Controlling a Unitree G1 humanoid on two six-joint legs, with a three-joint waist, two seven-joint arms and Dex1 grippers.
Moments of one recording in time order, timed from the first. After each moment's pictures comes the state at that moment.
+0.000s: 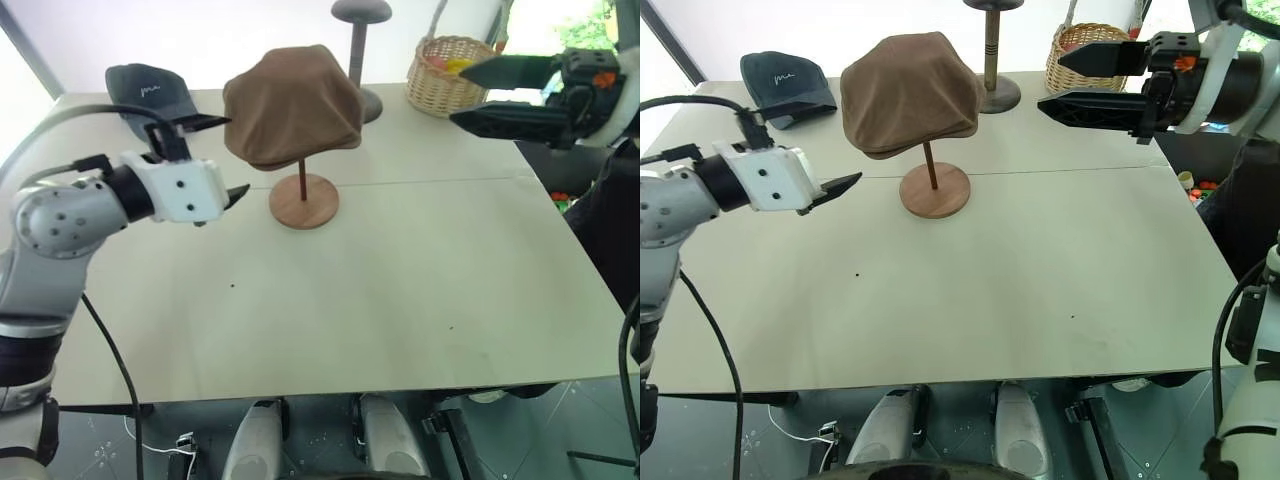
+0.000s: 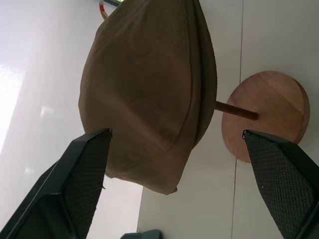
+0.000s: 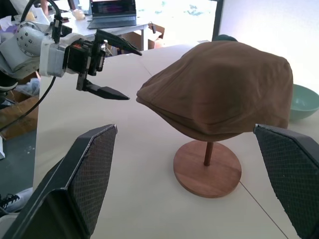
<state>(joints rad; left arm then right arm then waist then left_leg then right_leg) -0.51 0.93 0.02 -0.41 0.08 0.09 -0.78 -1.06 -0.99 -0.12 0.04 0.75 0.97 1.16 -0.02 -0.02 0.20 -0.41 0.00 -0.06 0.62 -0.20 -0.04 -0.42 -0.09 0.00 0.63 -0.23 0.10</state>
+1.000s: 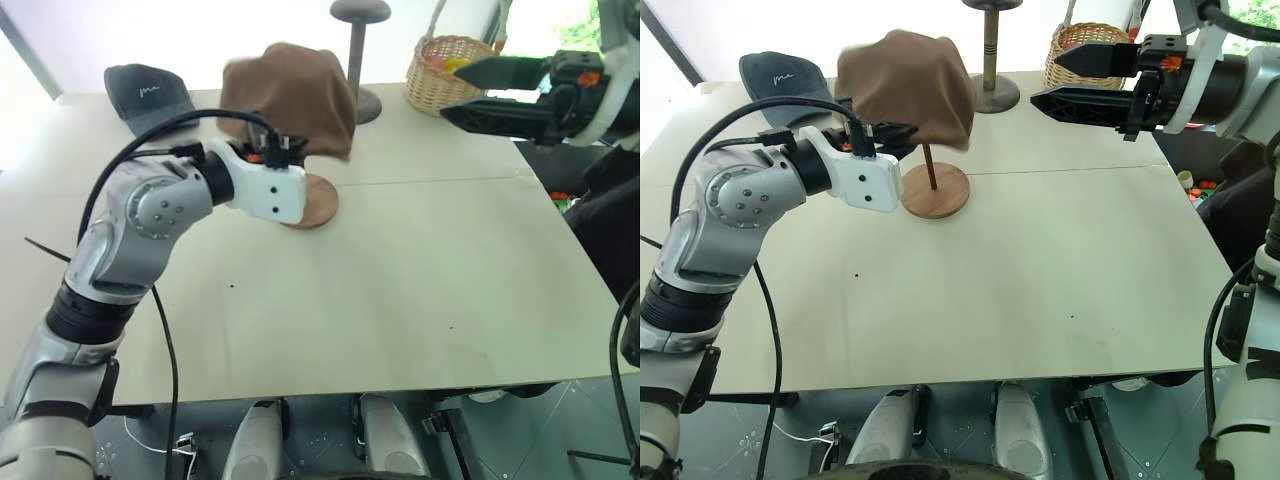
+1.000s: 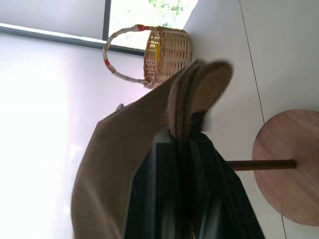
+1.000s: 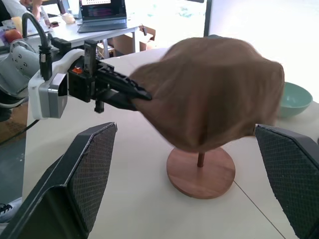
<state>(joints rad) -0.76 0.74 -0.22 -0.29 0.36 -0.01 -0.76 -1.06 -0.95 -0.13 0.04 0.76 1.00 1.08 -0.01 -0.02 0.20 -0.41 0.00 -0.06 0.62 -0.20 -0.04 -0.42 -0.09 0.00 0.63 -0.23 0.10</state>
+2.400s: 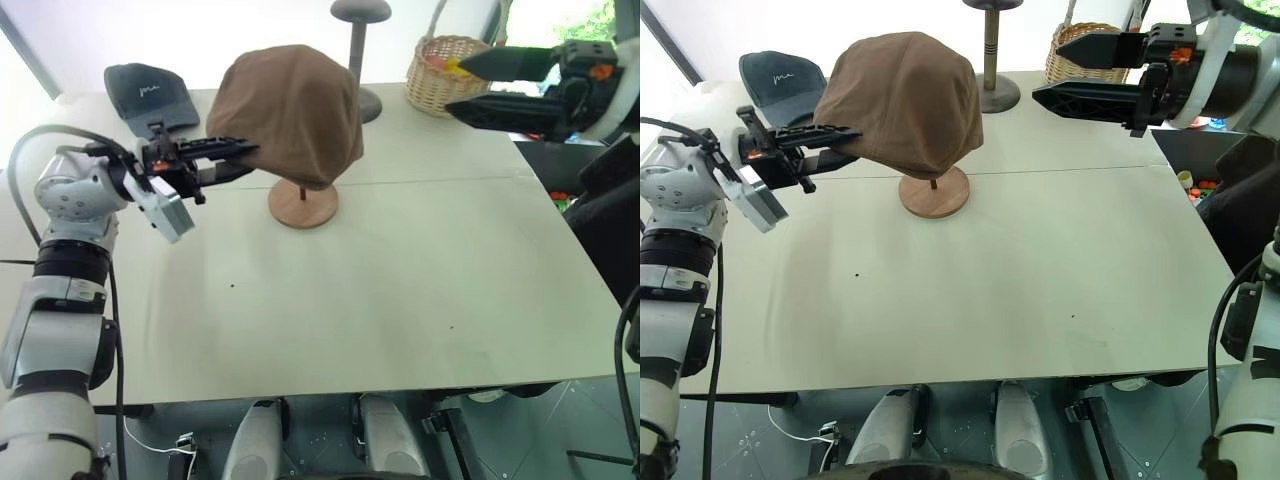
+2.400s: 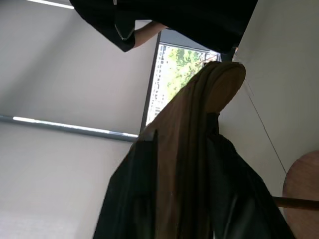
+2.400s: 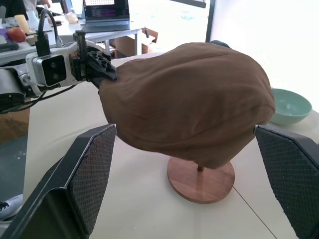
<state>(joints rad) -0.96 0.75 -0.14 0.78 -0.26 -1.34 -1.07 -1.07 -0.97 -0.13 0.02 0.76 1.00 1.11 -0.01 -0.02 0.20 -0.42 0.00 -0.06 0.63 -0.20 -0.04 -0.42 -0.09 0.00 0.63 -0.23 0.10</state>
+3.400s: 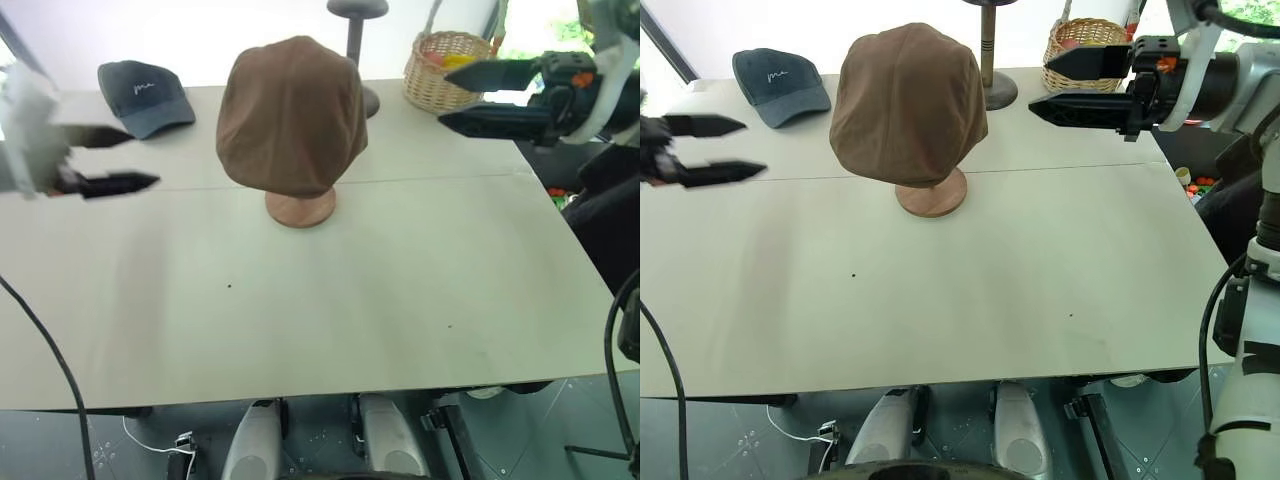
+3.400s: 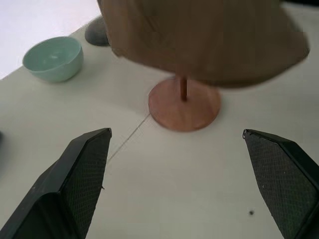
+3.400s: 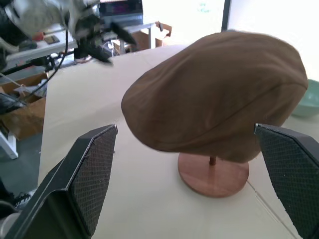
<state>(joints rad) -0.82 1.34 0.11 0.37 -0.70 0.65 -1.30 -1.10 -0.95 -0.04 0.15 0.67 0.90 1.28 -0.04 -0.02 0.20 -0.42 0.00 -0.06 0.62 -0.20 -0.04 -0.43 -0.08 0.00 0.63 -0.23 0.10</state>
